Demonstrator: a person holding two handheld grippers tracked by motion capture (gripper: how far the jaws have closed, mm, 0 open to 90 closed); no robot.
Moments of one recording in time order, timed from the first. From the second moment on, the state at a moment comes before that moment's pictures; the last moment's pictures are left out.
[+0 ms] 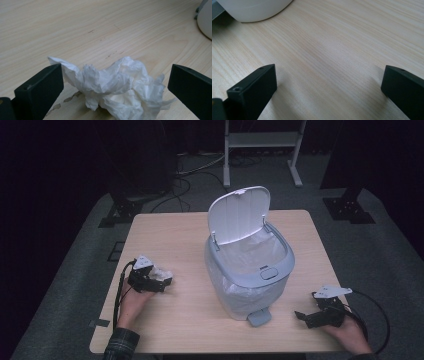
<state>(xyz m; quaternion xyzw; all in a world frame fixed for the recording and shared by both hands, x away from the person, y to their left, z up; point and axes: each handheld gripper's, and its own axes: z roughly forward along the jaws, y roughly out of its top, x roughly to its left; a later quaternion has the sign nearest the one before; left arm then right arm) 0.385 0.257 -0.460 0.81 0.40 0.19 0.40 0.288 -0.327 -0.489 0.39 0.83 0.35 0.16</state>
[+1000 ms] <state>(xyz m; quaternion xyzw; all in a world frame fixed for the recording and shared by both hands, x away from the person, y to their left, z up) 0.391 0.247 -0.477 0.83 0.39 0.18 0.35 0.289 -0.327 -0.489 0.39 0.83 0.35 0.16</state>
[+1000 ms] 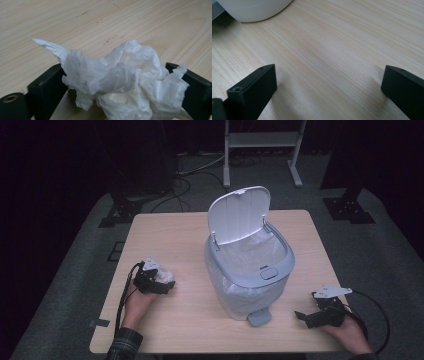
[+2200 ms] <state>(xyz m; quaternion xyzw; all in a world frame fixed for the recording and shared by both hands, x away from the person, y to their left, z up) 0.375 0.247 -0.465 0.84 0.34 0.13 0.40 0.288 -0.327 -0.489 0.39 0.83 0.35 0.16</state>
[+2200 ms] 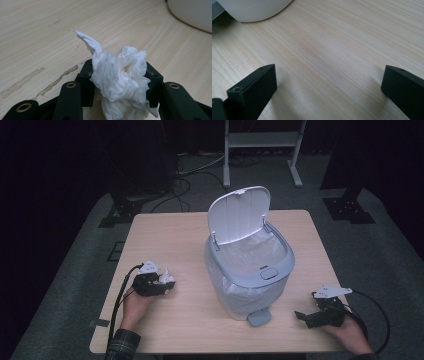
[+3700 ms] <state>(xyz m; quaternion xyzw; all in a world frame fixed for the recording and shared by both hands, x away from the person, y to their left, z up) 0.346 0.237 -0.408 0.81 0.28 0.09 0.50 0.288 -0.327 -0.489 0.39 0.83 0.35 0.16</state>
